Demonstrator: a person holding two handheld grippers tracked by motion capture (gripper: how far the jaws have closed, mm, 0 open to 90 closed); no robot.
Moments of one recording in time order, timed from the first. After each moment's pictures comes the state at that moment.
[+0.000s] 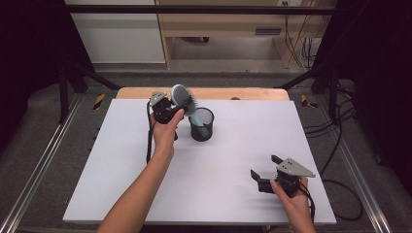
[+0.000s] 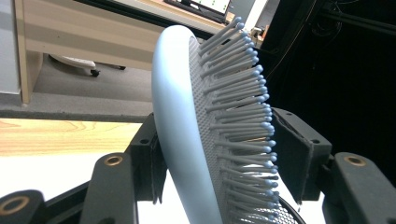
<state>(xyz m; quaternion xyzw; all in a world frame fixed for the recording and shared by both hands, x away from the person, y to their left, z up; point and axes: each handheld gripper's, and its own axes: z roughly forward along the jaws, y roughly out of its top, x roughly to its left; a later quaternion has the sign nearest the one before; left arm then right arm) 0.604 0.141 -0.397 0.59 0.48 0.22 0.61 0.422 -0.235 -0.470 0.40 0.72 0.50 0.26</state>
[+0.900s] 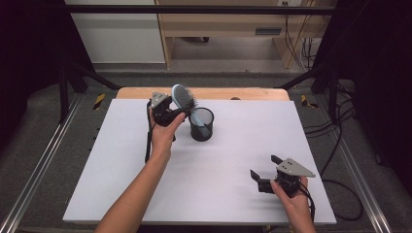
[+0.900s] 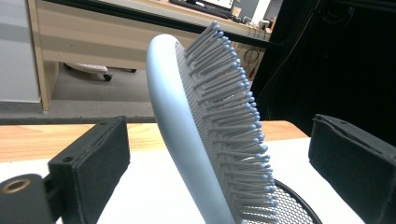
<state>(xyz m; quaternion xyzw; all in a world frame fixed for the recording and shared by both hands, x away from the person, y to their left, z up) 0.596 0.141 -0.393 0.61 0.47 0.25 0.59 0.422 -0.234 -0.470 0.40 0.72 0.50 0.26</state>
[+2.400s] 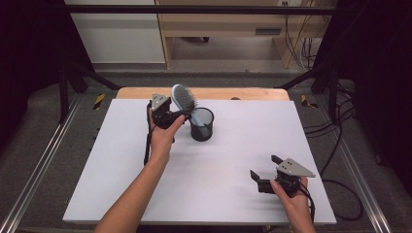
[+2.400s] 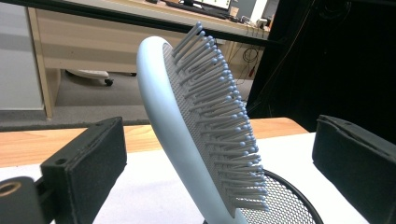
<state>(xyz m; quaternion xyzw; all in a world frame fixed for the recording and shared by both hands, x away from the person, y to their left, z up) 0.588 0.140 -0.392 0.62 0.46 0.26 0.58 0.422 -0.234 -0.469 0.40 0.72 0.50 0.26</state>
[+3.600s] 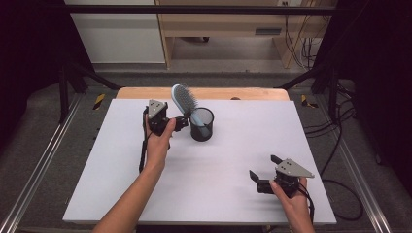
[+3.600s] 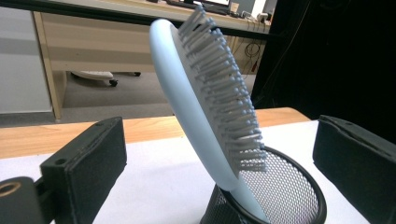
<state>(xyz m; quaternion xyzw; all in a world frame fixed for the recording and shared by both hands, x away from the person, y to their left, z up) 0.568 0.150 -0.398 0.63 0.44 0.28 0.57 0.421 -0.232 -0.470 0.39 0.73 0.50 0.27</state>
